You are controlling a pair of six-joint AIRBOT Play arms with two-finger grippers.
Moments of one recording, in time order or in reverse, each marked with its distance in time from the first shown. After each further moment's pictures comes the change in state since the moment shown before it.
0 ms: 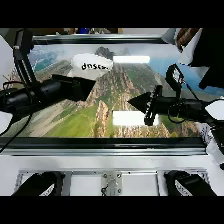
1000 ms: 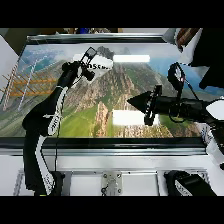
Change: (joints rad) left arm 0.199 -1.308 0.811 0.504 0.184 0.484; right arm 0.000 0.000 0.000 0.049 0.000 0.000
